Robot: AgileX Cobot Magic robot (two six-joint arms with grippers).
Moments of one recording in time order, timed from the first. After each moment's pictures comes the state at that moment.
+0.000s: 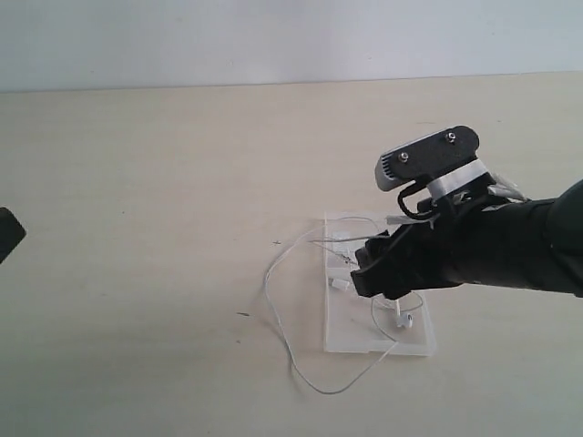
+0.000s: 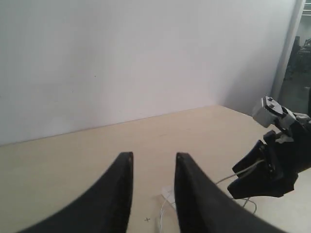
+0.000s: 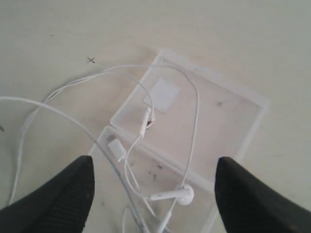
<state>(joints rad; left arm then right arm) -0.21 0.49 -0.02 0.68 -0.53 -0.72 0.64 1.48 -0.51 1.22 -0.07 -1.07</state>
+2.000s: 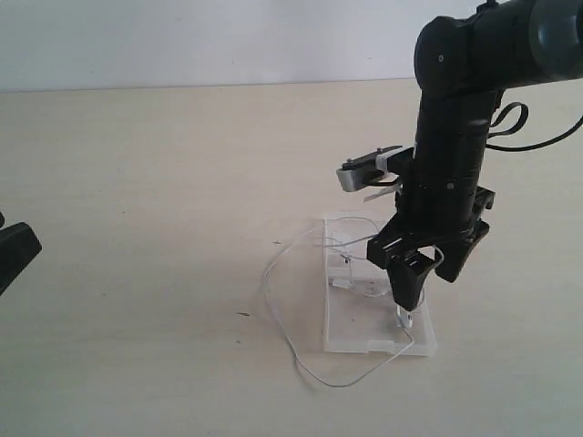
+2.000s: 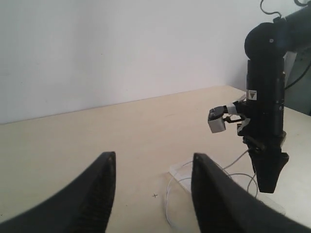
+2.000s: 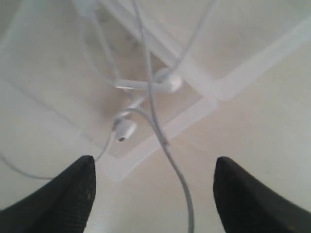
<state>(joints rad) -0.21 0.50 -0.03 0.78 -0.45 -0.82 0.43 1.97 -1.24 0.13 1.22 -0.27</state>
